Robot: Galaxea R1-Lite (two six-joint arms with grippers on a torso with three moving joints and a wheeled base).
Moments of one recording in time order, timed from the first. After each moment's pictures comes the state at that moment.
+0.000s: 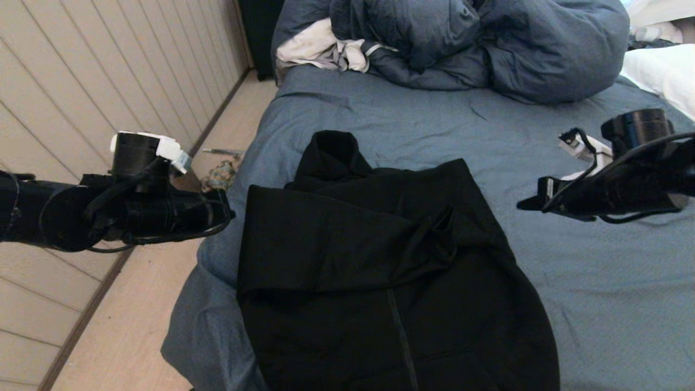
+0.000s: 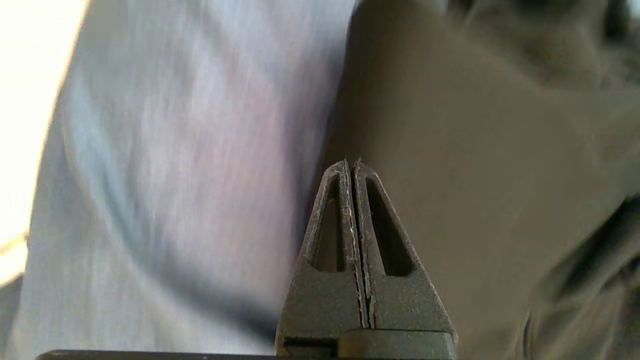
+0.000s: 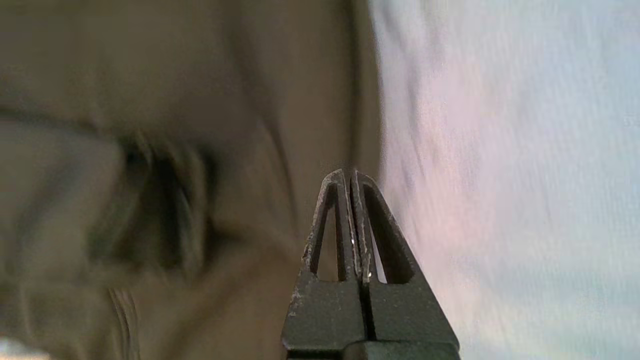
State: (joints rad) left arm -0.26 1.78 -1.11 -0.14 -0.11 -0.49; right arm -0.12 1.80 -1.38 0.22 0.36 0.11
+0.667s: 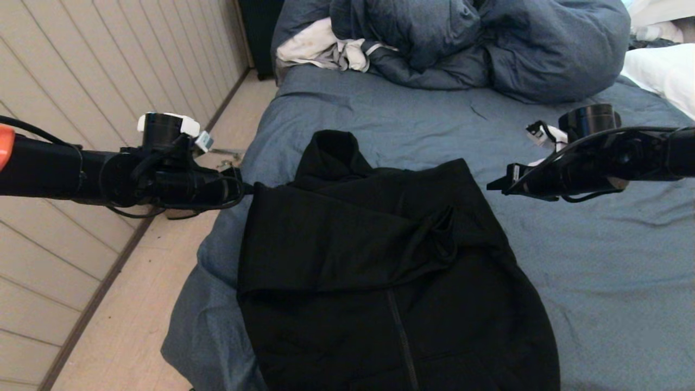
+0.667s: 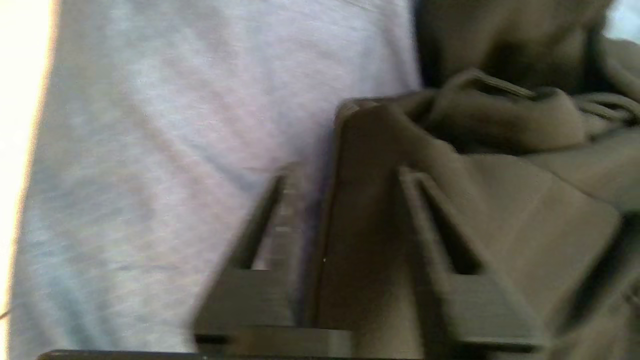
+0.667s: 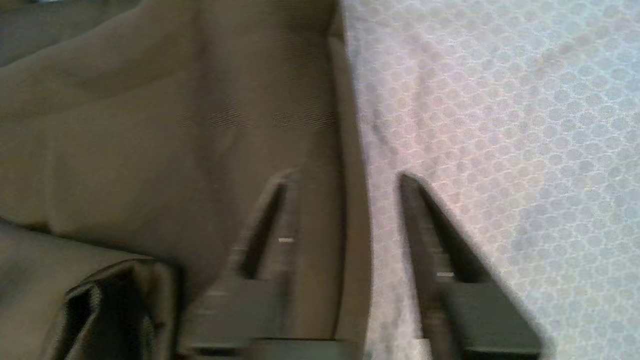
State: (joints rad) left arm -0.22 1.97 -1.42 -0.03 -0.24 -0.39; right arm -0.10 2.02 -1.64 0.21 0.32 0.11
